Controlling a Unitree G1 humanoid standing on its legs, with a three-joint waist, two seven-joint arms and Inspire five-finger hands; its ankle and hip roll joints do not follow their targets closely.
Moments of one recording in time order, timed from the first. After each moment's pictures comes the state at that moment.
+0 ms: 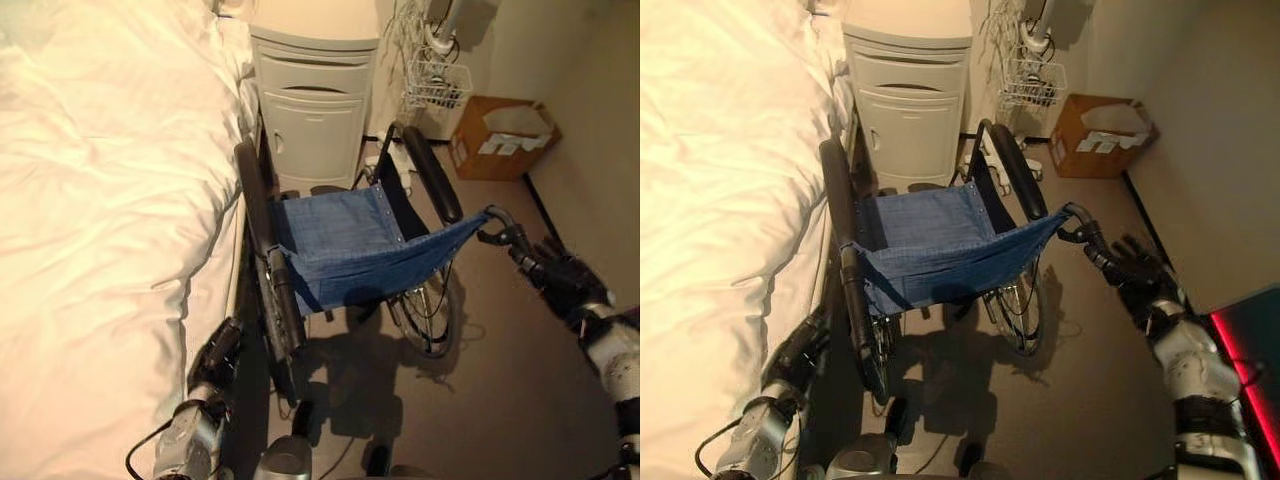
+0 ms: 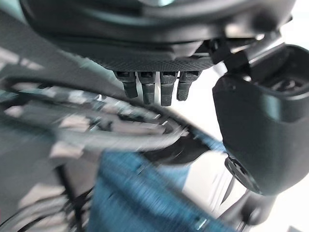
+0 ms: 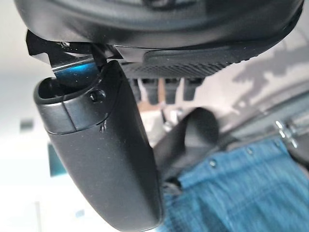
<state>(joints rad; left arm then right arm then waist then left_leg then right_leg) 0.07 0.32 -0.02 0.62 -0.74 -0.16 -0.08 -0.22 -0.60 -0.26 0.53 1.01 0.23 0.13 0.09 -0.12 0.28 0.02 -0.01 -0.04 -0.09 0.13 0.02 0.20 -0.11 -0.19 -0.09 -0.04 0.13</state>
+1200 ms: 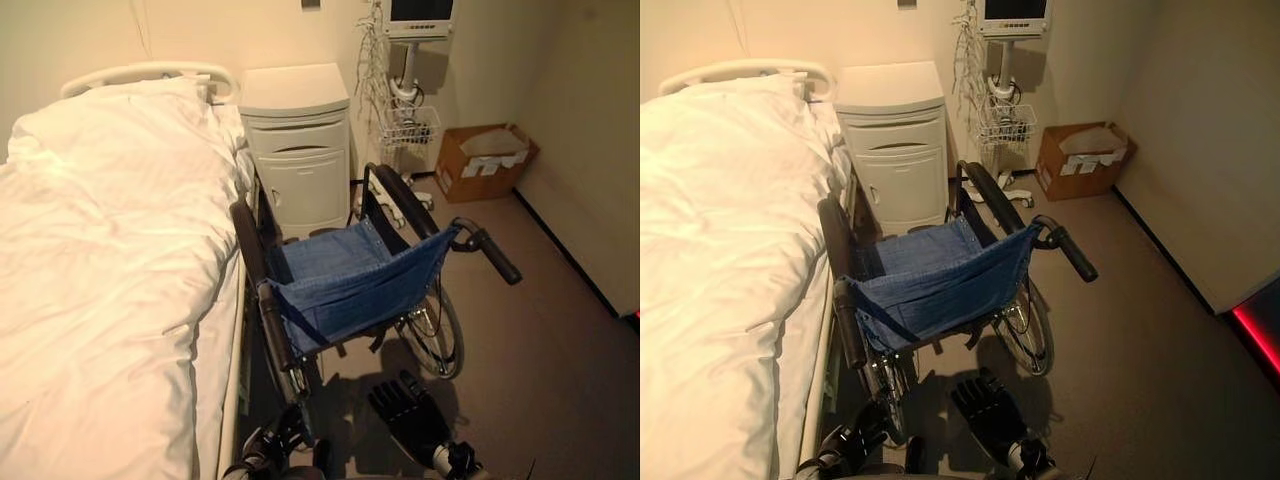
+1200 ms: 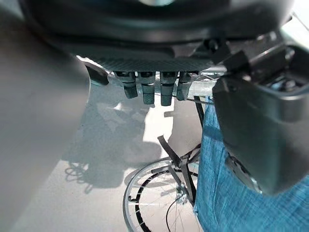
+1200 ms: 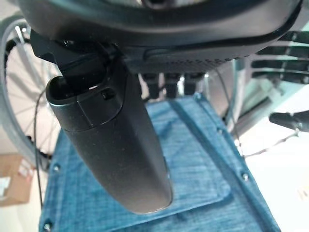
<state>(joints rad) 0.07 0.17 -0.16 1.04 -0.59 -0.09 -0.22 -0.04 -0.13 -0.02 1.17 1.29 0.41 0.59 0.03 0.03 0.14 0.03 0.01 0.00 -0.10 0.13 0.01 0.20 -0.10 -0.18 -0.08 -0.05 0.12</state>
